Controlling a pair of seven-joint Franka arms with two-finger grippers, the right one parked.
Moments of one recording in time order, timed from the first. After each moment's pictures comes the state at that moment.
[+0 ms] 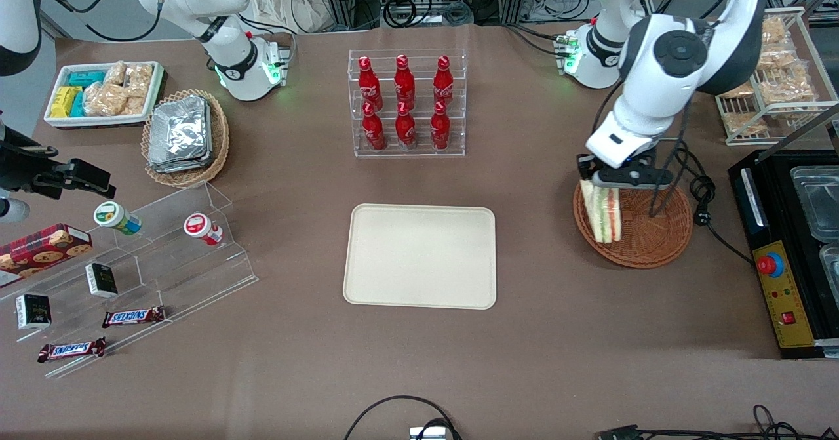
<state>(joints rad) -0.06 -0.11 -0.31 -2.25 0.02 2.23 -0.28</state>
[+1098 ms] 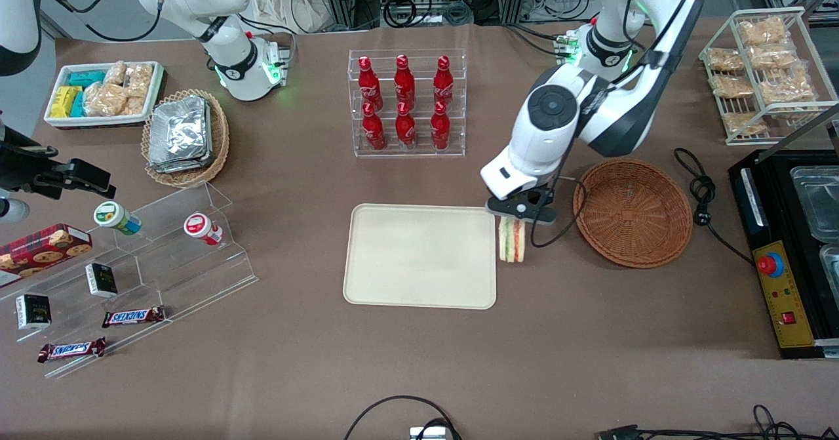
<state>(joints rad) -0.18 0.29 -0.44 -1.92 0.19 2.19 -0.47</state>
